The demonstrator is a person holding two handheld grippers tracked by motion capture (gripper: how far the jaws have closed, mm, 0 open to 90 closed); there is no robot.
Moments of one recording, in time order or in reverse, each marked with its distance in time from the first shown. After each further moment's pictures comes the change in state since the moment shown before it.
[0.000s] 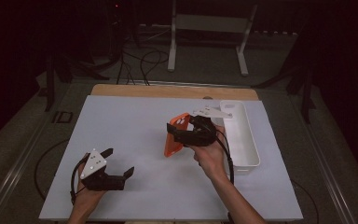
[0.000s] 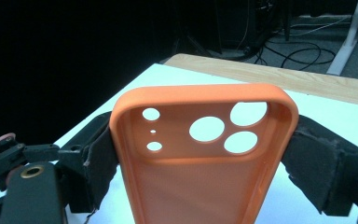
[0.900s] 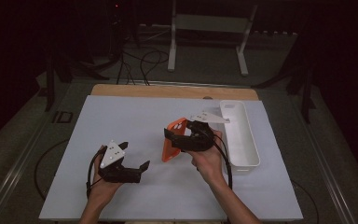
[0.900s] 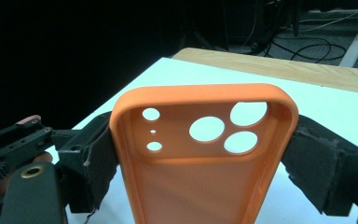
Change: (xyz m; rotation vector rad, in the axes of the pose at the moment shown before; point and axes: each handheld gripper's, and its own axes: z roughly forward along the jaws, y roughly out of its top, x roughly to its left) left arm -0.022 0.034 0.030 0.035 -0.030 0.006; right arm 0.007 -0.012 0.001 0.010 0.024 0.006
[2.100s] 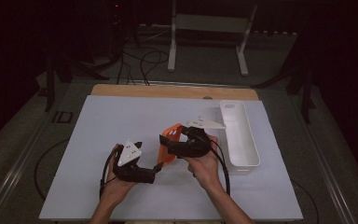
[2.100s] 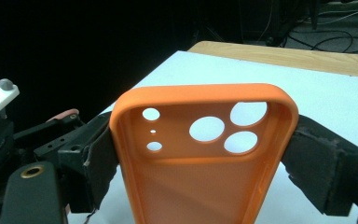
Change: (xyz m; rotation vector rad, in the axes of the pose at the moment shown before) left arm -0.027 0.016 0.023 0.034 -0.044 0.028; right arm 0.011 -0.012 0.001 0.012 0.053 0.016
